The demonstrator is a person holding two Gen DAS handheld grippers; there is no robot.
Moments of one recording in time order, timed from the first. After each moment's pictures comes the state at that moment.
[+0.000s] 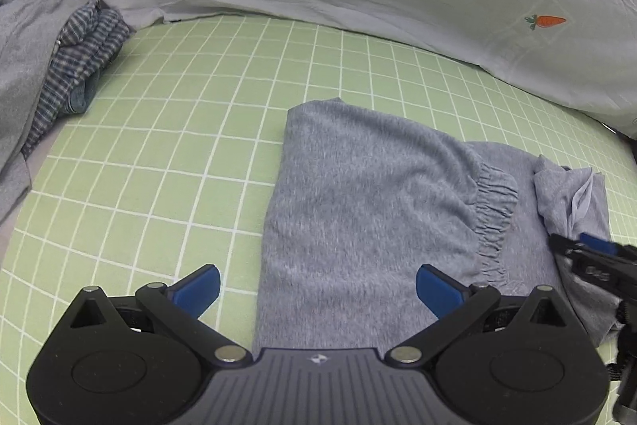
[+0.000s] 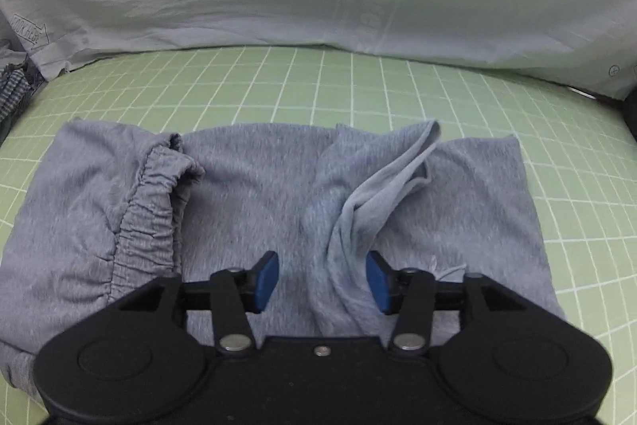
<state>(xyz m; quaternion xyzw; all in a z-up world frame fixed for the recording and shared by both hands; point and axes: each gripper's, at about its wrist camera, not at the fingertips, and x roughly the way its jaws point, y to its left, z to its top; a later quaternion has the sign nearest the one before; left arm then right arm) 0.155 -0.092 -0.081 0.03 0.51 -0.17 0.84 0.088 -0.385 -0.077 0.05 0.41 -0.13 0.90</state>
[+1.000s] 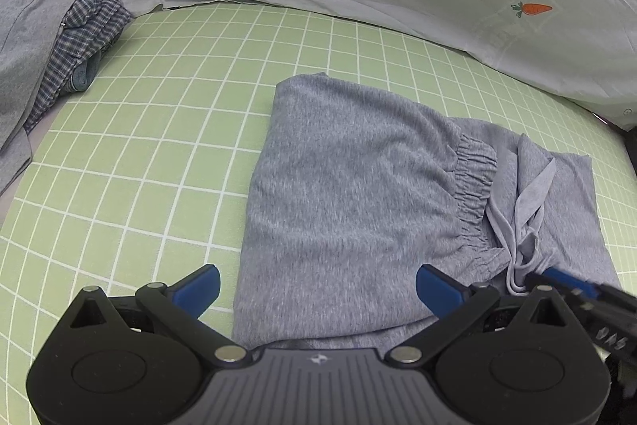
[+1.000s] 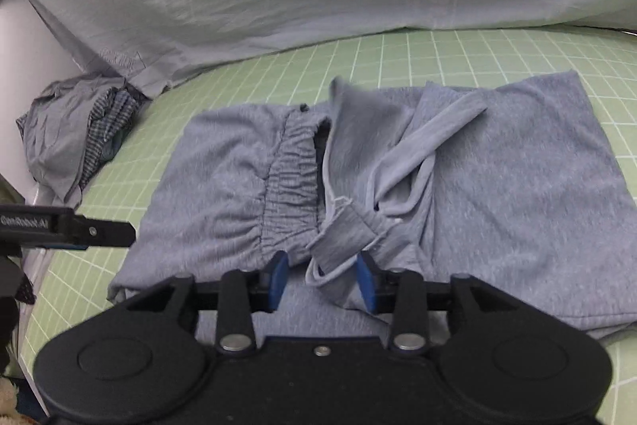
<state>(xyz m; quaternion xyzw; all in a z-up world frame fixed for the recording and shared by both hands) 0.121 -0.093 -0.078 0.02 0.51 -0.17 0.84 0.031 -0.356 -0.063 0.18 0.39 -0.03 0.90</state>
